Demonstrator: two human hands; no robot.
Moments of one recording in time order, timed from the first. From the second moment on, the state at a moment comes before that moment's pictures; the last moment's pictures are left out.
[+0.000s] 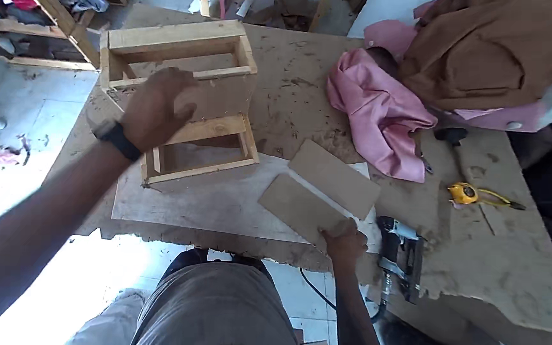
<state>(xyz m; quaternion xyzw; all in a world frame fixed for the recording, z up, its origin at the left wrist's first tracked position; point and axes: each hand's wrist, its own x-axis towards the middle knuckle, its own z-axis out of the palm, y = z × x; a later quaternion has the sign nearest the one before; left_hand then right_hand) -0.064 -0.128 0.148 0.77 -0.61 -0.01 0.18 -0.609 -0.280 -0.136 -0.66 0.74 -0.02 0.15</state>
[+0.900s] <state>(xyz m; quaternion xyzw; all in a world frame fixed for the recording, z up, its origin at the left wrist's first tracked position) -0.105 0.037 0.096 0.62 -0.65 0.05 0.44 -0.465 -0.283 0.071 -0.76 0.18 -0.42 0.47</state>
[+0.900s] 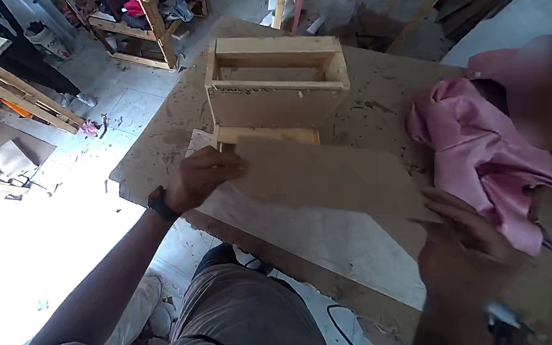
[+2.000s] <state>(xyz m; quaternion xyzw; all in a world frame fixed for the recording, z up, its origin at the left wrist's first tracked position) -0.093 0.015 -0.038 0.79 -0.18 -0.17 0.55 -0.310 -0.260 -0.034 -0.71 0.42 -0.26 0.49</state>
